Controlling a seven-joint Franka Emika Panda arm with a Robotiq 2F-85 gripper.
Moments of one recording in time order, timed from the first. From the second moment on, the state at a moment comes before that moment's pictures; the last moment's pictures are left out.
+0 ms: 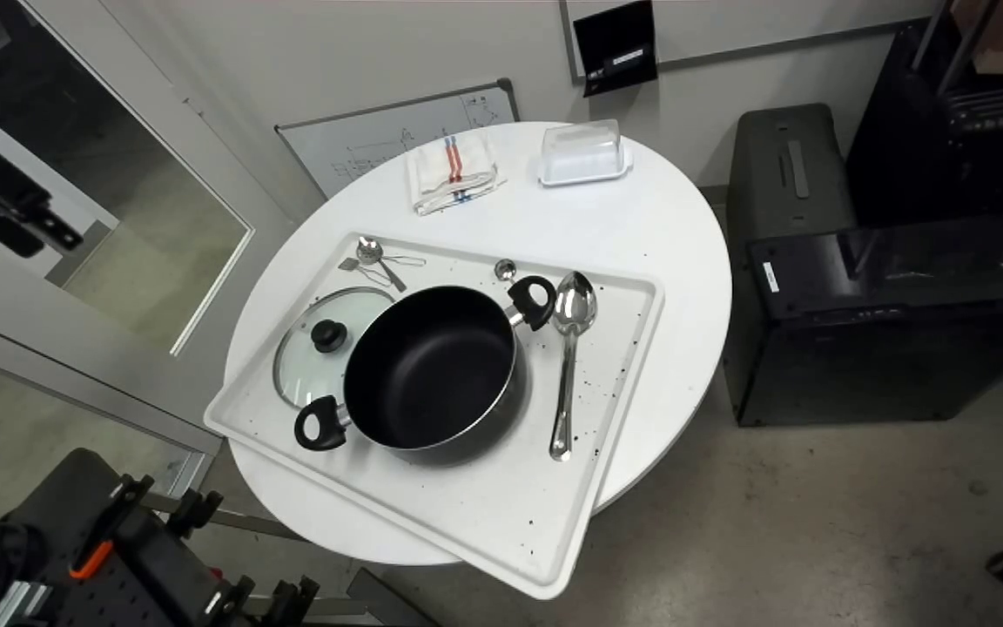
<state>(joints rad) 0.09 -0.29 0.24 -2.57 -0.04 2.17 0.14</state>
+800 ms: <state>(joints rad) 0.10 0.24 0.16 -2.41 -0.29 2.38 0.11</state>
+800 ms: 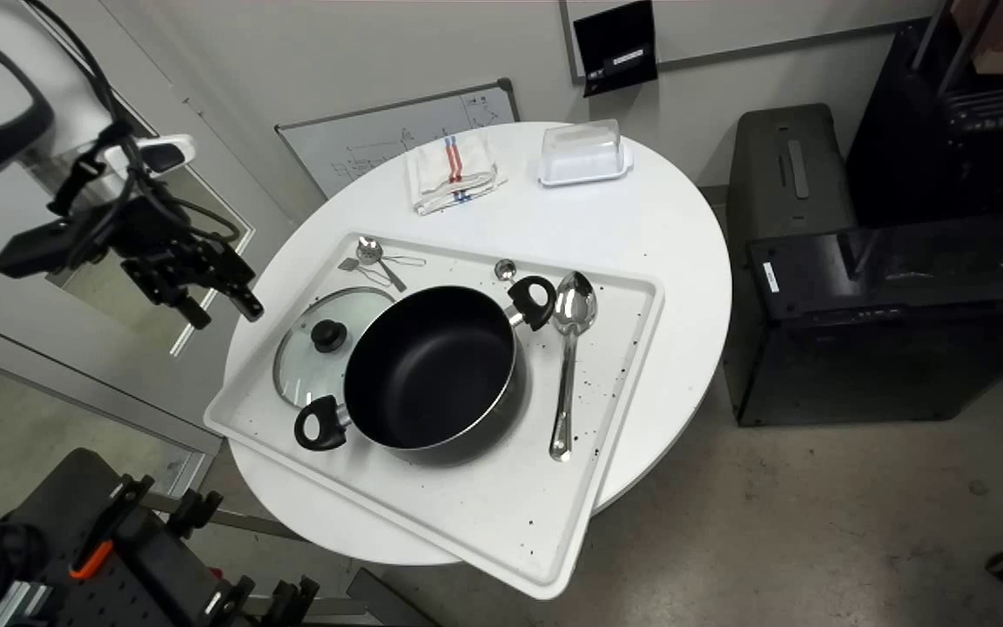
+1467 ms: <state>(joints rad) 0.21 0.59 0.11 -2.14 -0.31 2.40 0.10</state>
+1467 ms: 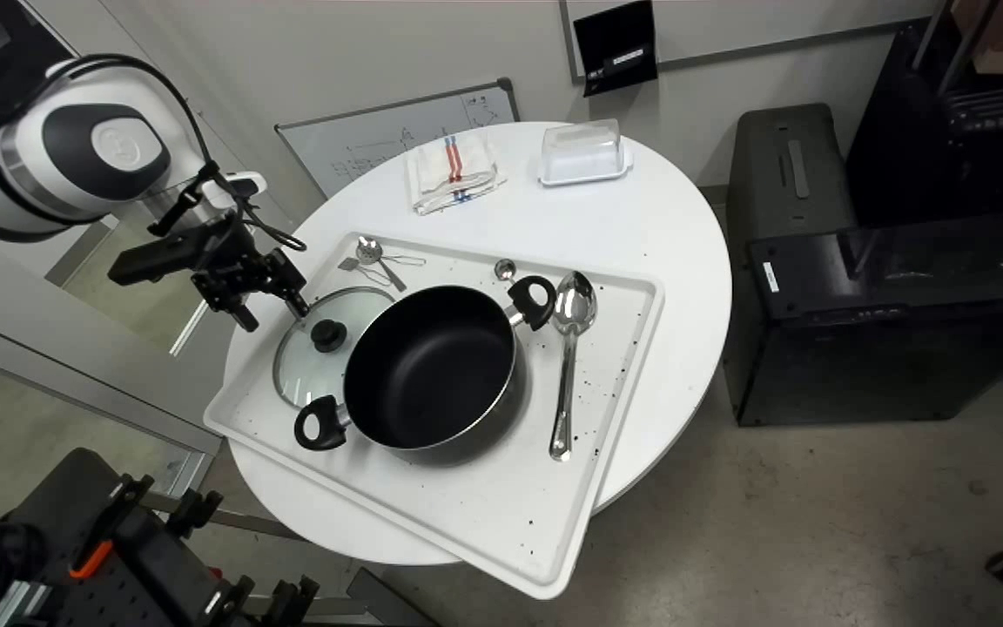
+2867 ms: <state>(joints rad) 0.31 0.92 0.05 -1.83 -0.32 2.40 0.05</state>
